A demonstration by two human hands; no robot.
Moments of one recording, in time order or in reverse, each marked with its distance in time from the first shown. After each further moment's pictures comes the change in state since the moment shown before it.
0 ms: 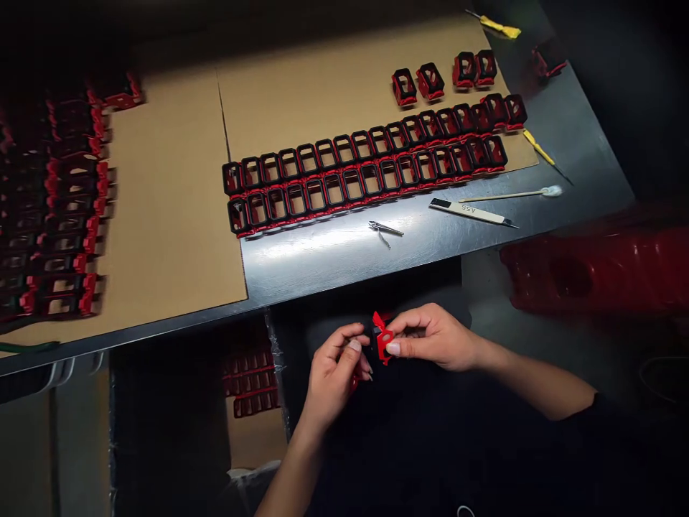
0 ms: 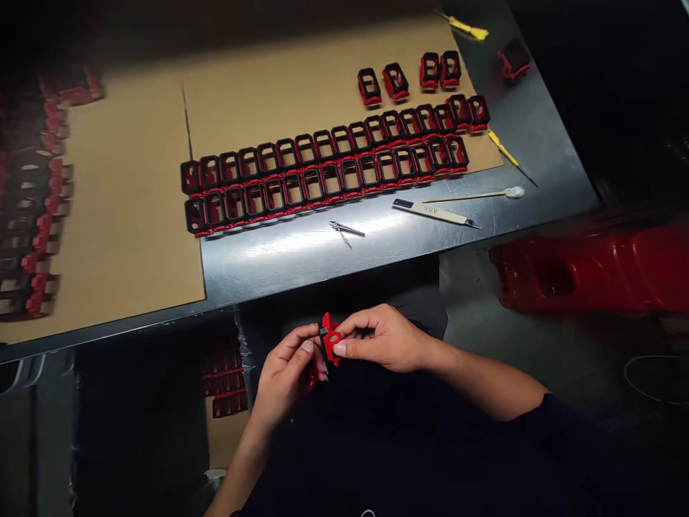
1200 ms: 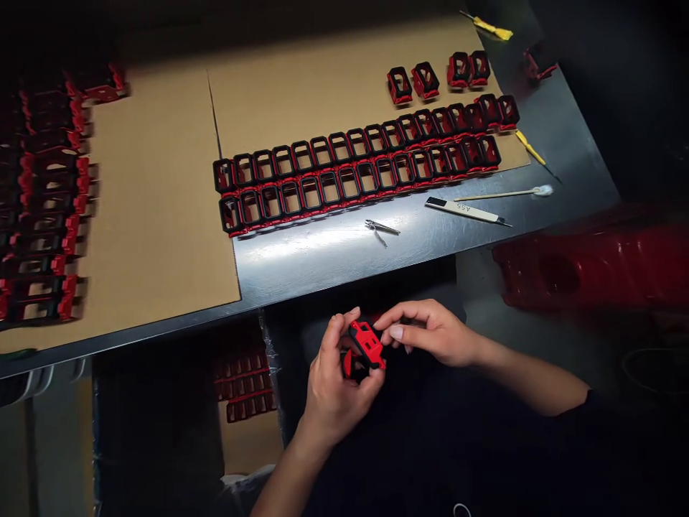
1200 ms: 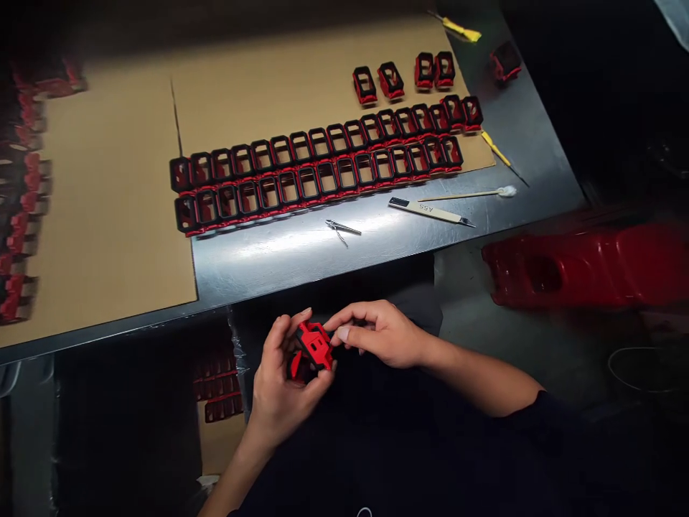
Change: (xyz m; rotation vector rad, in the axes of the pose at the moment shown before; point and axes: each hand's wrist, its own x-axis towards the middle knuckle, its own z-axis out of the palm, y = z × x) left_hand -0.007 -0.001 0.002 0.811 0.072 0.860; right_hand -0.001 -0.004 -0.001 -0.029 0.058 -0.014
